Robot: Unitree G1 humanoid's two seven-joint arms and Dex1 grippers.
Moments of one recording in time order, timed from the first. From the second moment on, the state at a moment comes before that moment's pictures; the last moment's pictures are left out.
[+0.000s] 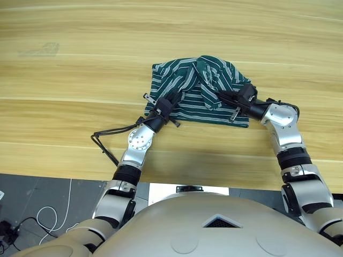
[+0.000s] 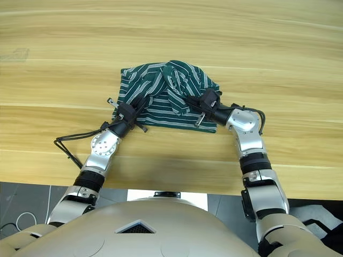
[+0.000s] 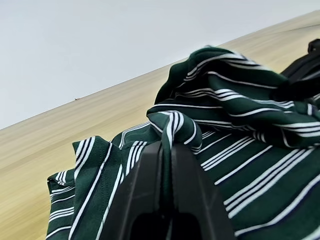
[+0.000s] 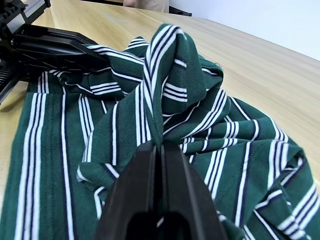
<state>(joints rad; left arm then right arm) -0.06 0.15 -0.22 0.51 0.09 -0.59 -0.31 -0.24 -0.36 0.19 0.53 0.13 -0.32 0.87</state>
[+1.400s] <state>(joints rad) 0.44 0.59 -0.14 0.04 -0.28 -0.75 -0.86 0.28 -0.70 -0.02 0.06 0.41 -0.54 1.14</state>
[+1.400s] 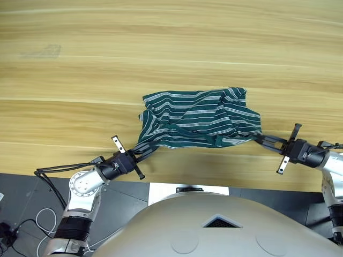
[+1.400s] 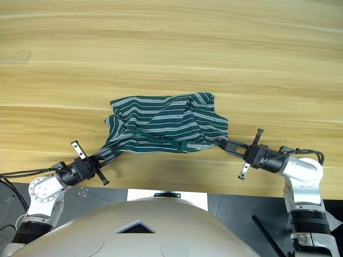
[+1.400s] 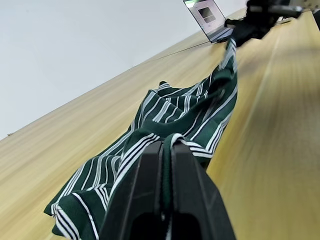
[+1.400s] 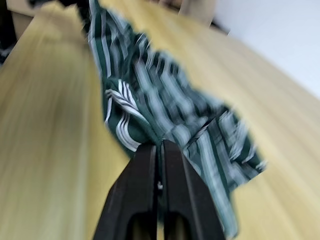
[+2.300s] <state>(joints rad) -0.45 0.40 -0.08 0.97 -0.19 -0.83 -0.59 -0.50 -0.39 0.09 0.92 0.05 -0.64 0.38</state>
